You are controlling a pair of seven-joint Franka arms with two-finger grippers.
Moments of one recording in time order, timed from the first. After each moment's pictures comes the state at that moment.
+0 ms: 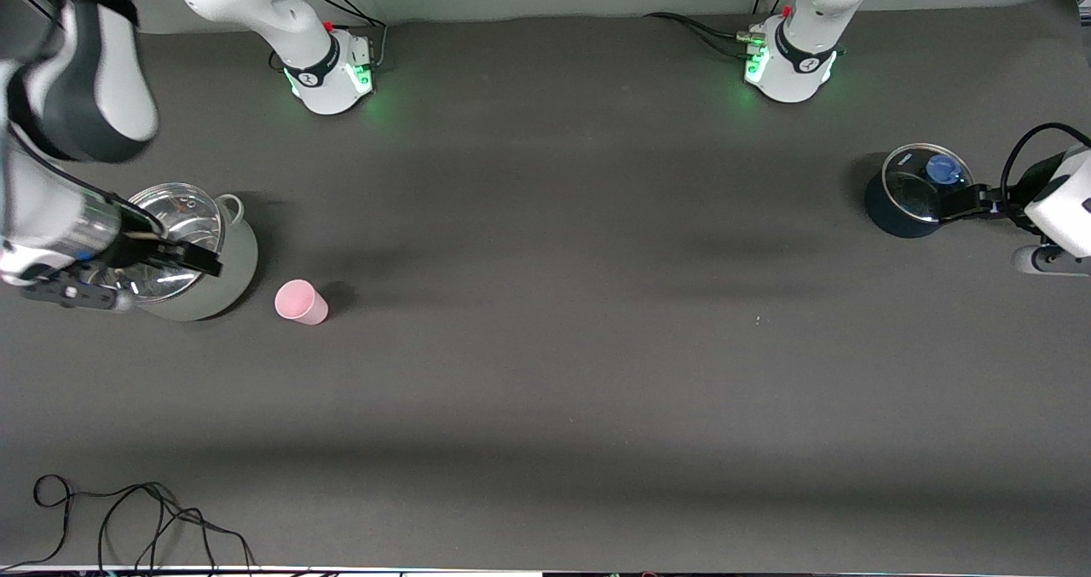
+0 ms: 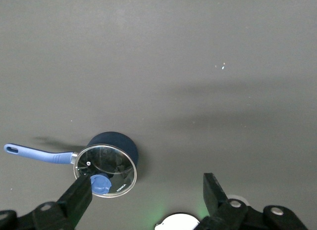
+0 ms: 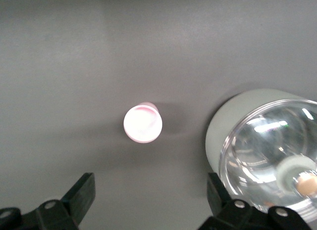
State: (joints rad) left arm 1.03 0.21 -1.12 -1.59 0.22 1.47 -0.05; right arm 0.64 0.08 -0.69 -1.78 0.06 1.75 0.10
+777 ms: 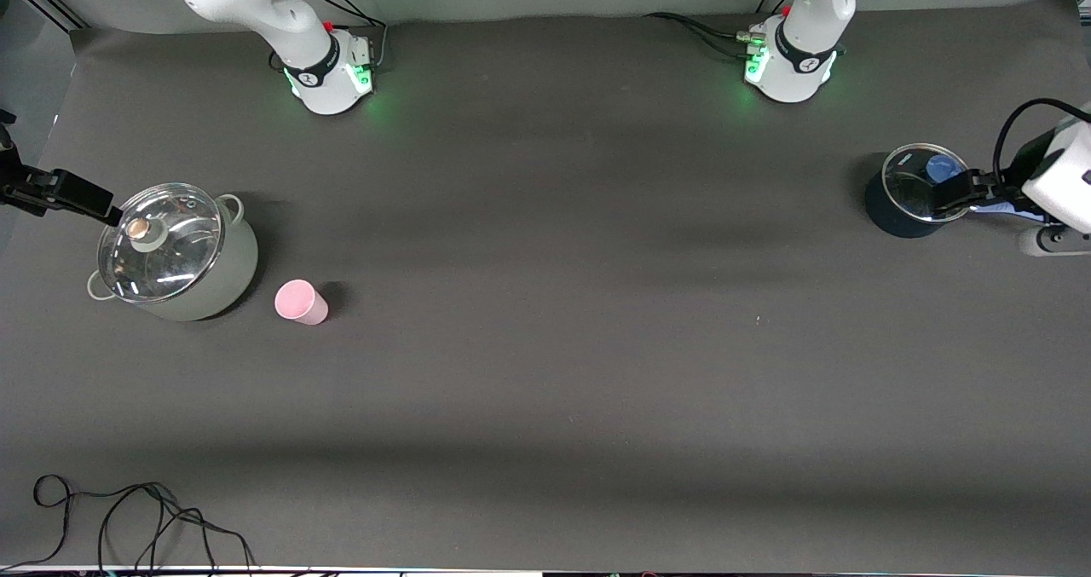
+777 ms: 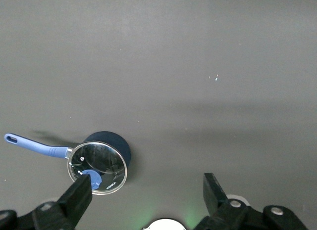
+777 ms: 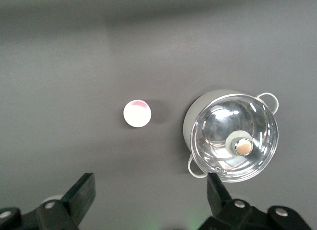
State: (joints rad) left arm 0.11 0.04 -0.15 -1.59 0.07 1.49 -0.05; right arm 0.63 0.08 -0.71 -1.43 0.01 1.44 0.11
